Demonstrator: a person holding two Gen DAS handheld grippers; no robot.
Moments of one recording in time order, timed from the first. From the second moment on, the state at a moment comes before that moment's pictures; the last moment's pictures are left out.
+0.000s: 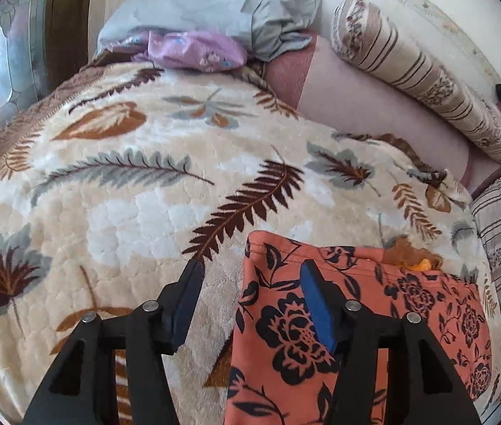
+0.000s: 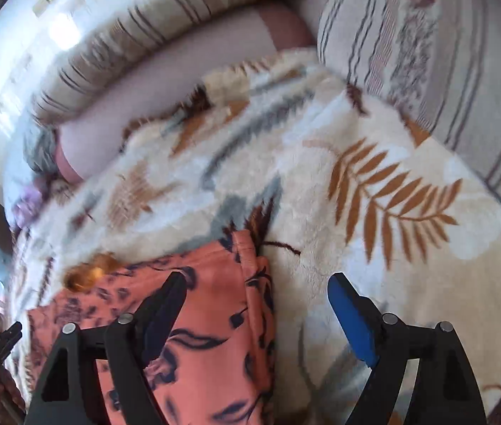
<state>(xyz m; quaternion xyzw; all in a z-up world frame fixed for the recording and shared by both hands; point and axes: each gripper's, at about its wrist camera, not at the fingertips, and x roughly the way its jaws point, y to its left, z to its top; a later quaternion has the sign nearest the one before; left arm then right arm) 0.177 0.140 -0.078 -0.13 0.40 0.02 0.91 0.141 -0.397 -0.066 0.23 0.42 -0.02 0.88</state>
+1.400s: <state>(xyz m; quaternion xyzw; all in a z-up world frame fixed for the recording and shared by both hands) 0.058 0.024 -0.089 -0.03 0.44 -0.02 0.89 0.006 -0.388 -0.151 0.50 0.42 0.05 0.76</state>
